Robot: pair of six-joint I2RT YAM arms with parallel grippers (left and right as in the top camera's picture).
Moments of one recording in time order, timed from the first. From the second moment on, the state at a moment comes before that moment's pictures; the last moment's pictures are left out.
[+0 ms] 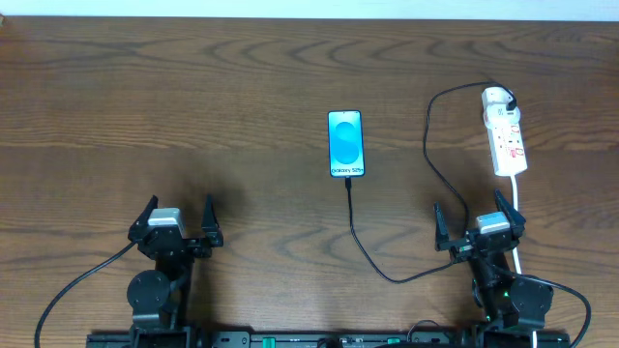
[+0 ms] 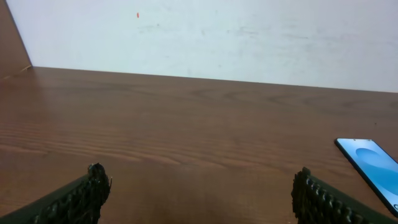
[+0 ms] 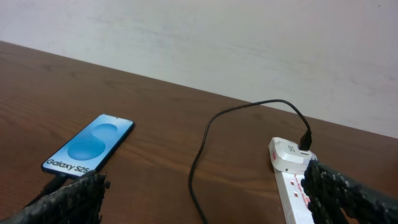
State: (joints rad) left arm 0.02 0.01 0.03 -0.12 0.02 -0.06; right arm -0.12 0.01 0.01 -0.04 -0.32 -0.20
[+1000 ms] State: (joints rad) left arm 0.02 0.01 0.03 -0.12 0.02 -0.06; right arm -0.12 0.01 0.01 -0.06 -0.32 -0.20
